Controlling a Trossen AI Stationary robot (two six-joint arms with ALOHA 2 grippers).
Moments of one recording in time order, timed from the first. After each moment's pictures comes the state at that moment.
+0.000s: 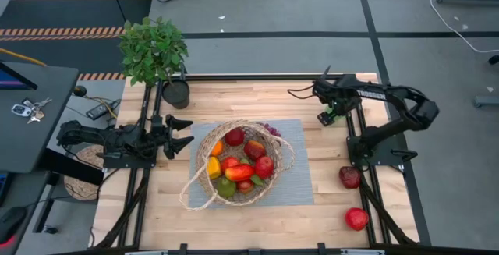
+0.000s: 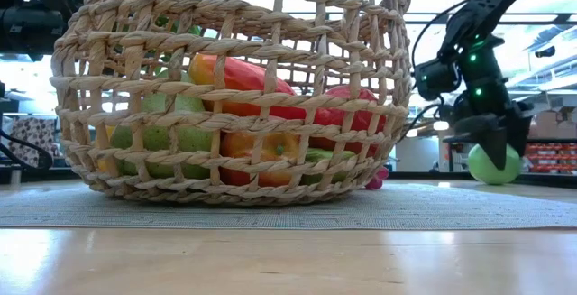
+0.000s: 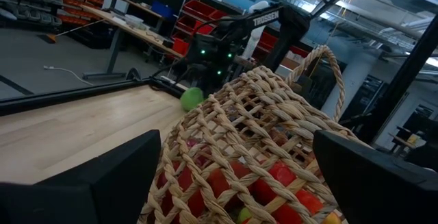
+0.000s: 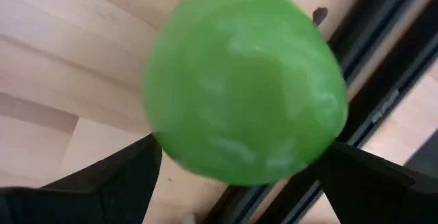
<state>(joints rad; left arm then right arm) -0.19 0.06 0.01 0.16 -0.45 -0.40 -0.78 1.37 0.75 -1.08 0.23 0.31</state>
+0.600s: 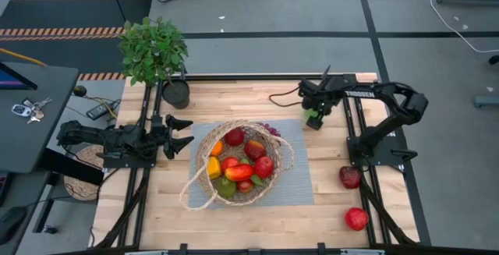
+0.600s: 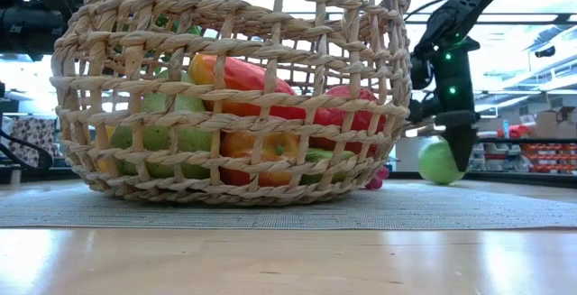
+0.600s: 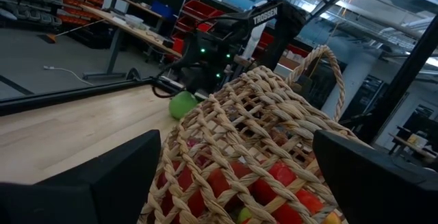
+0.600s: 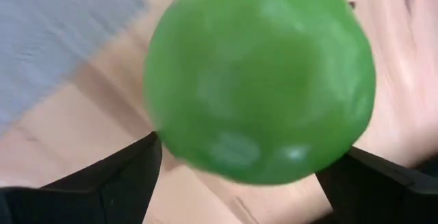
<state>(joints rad) -0.19 0.06 0.01 0.16 -0.45 -0.40 -0.63 1.49 0.84 -0.92 0.13 0.00</state>
